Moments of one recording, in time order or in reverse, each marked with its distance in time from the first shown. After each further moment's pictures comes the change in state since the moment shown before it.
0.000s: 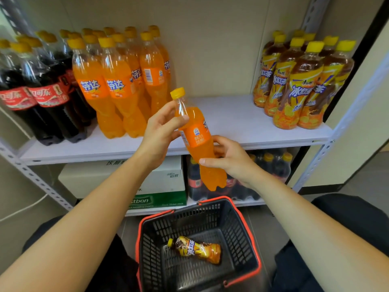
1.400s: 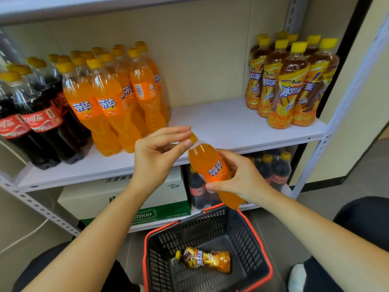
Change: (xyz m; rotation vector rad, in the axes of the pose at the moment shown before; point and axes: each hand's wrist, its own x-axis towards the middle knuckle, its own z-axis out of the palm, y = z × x) left_hand -0.024 0.000 0.003 0.363 -0.004 0.459; right_hand -0.029 0.022 -0.004 -0.099 0.126 -0.180
